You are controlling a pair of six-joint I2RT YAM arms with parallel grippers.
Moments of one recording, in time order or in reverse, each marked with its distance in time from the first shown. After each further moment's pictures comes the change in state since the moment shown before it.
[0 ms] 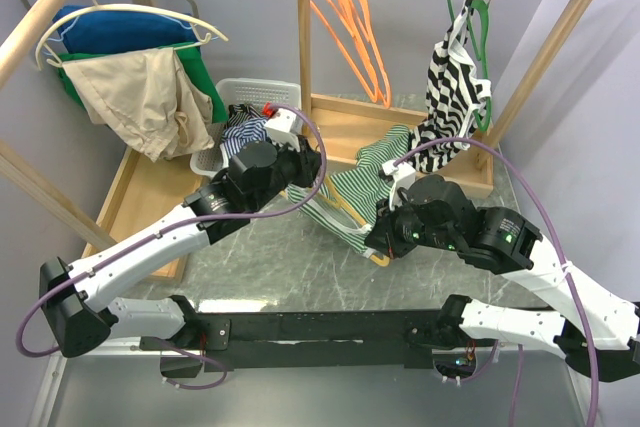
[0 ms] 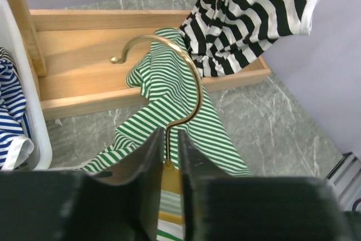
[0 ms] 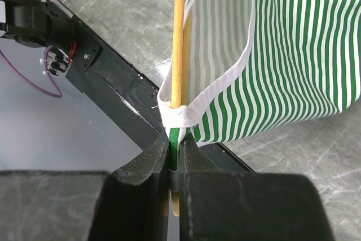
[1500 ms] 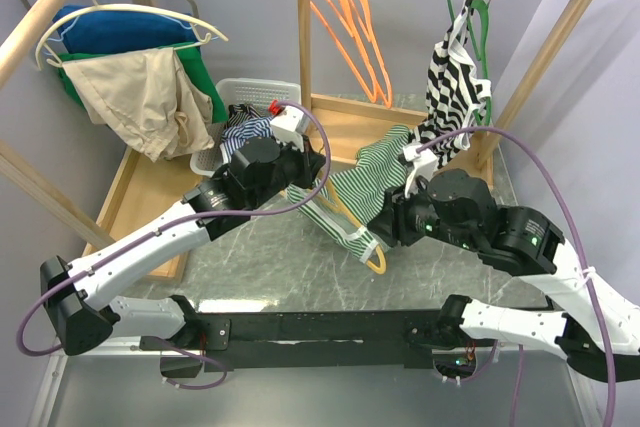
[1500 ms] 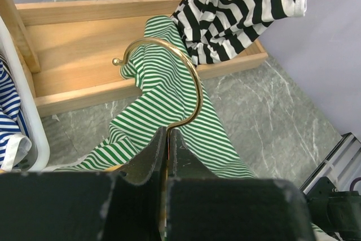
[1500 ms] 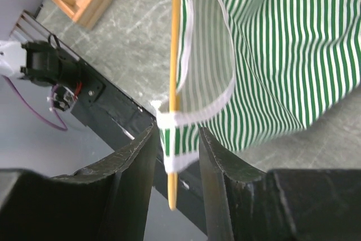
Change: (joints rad) left arm 0.005 0.012 0.056 -0.082 0.042 0.027; right arm 0.008 -0.007 0.110 0.006 0.122 0.004
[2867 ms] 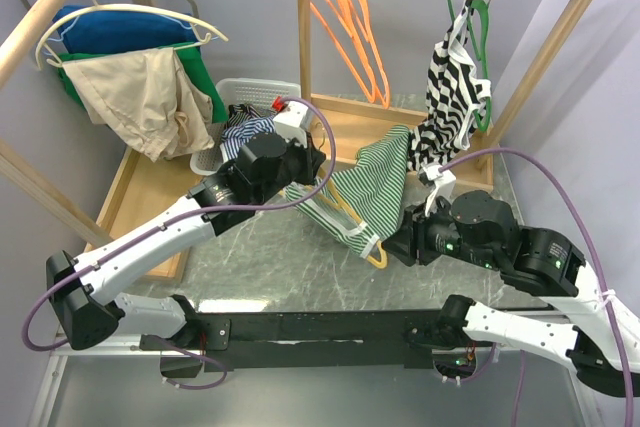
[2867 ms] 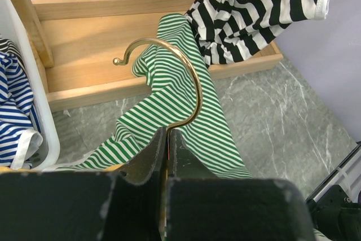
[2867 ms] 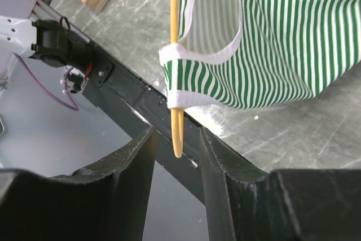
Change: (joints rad) left arm 0.000 0.042 0.045 -0.044 -0.050 -0.002; right arm 0.000 -0.147 -0.118 -0.045 -0.048 0.066
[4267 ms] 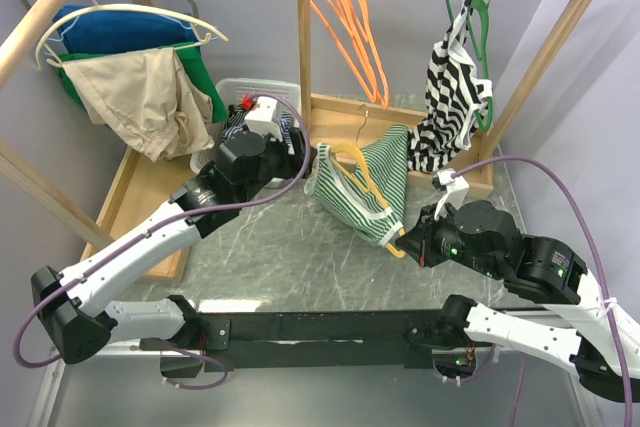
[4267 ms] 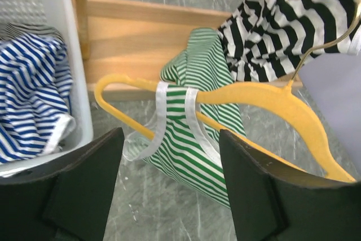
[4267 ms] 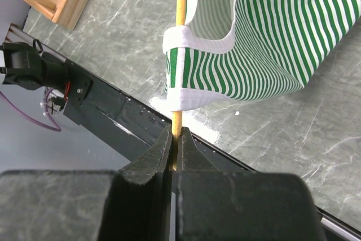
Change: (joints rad) left arm 0.085 -0.086 -0.053 -0.012 -0.068 -0.067; right arm 0.000 -0.079 -0.081 -0.021 0.123 0.068
